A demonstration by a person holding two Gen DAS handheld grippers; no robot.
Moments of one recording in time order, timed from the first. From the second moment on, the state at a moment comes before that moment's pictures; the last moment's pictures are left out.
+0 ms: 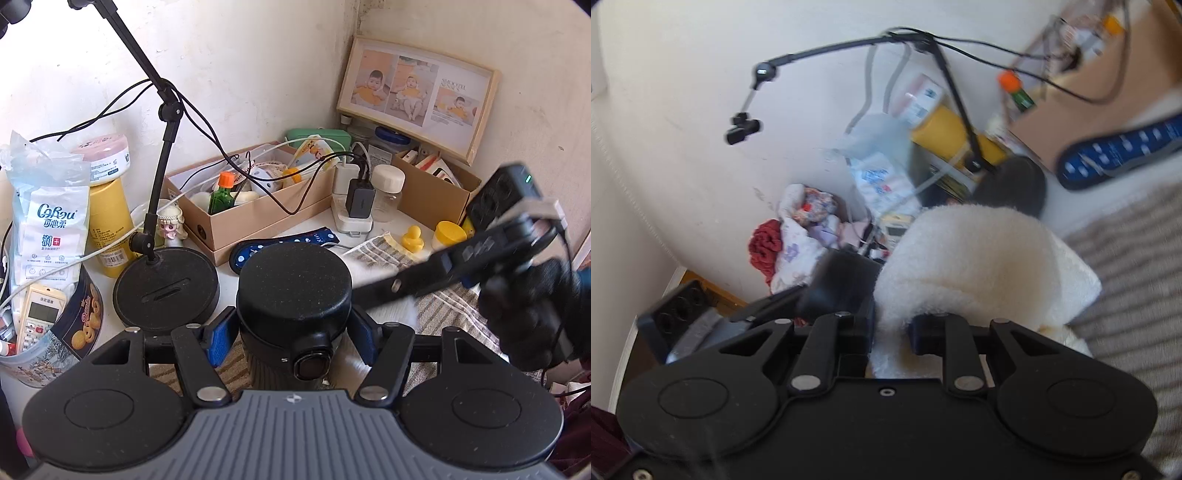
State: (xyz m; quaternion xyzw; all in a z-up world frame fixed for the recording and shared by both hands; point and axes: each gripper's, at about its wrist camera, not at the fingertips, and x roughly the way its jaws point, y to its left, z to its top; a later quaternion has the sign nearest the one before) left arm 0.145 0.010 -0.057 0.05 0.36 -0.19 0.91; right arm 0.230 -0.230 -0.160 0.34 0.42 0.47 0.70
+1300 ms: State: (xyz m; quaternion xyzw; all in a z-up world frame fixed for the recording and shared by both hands) left arm 0.149 -0.011 -0.050 -0.03 0.40 -0.07 0.92; right arm 0.224 -0.234 -0.207 0.39 0.48 0.39 0.69
